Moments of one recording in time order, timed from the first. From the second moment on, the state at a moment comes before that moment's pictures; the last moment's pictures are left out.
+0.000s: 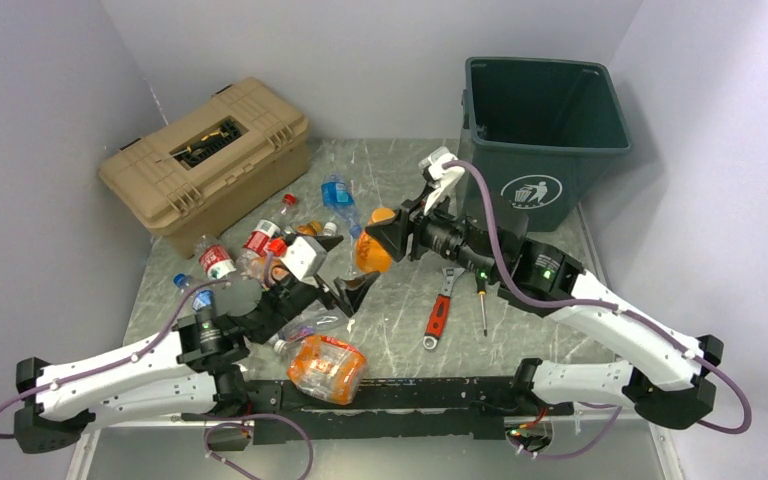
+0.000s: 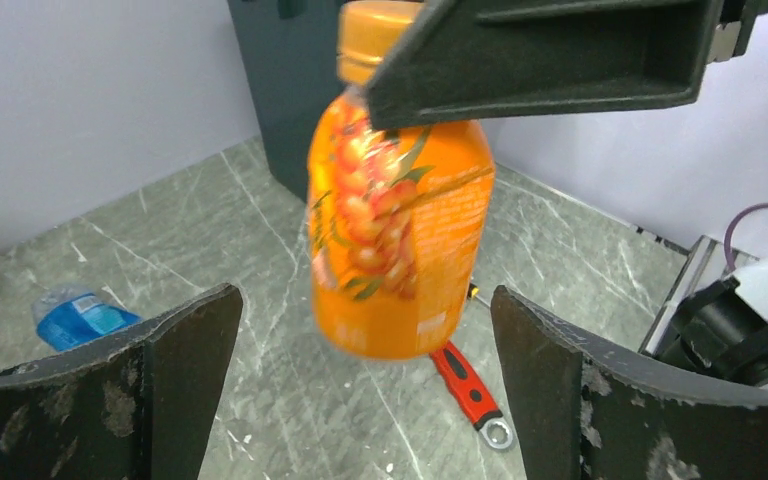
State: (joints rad) left arm -1.20 0.74 0.71 0.15 -0.36 -0.03; right arm 1.03 1.08 1.30 -0.31 0.10 0.30
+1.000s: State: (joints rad) left arm -1.20 0.20 0.64 -0.01 -0.64 0.19; right arm 0.13 1.55 1.70 0.12 0.73 0.02
